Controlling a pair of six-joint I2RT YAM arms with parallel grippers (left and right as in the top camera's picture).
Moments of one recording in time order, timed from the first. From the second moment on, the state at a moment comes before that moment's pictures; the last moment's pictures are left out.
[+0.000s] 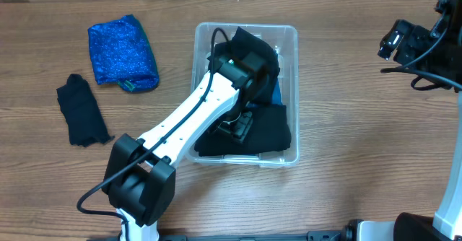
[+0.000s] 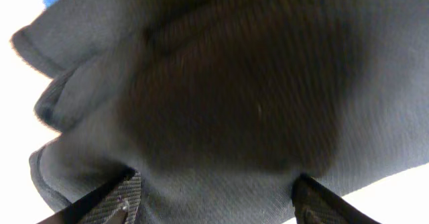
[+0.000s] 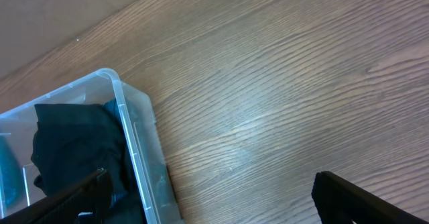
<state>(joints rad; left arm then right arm) -0.64 1.94 1.65 -1.40 -0.03 -0.20 -0.17 1.55 1.99 -1.41 -0.07 0.30</state>
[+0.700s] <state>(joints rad) -0.57 1.78 1.86 -1.39 -0.09 -0.16 -0.17 1.55 1.99 -1.42 -0.07 0.30</state>
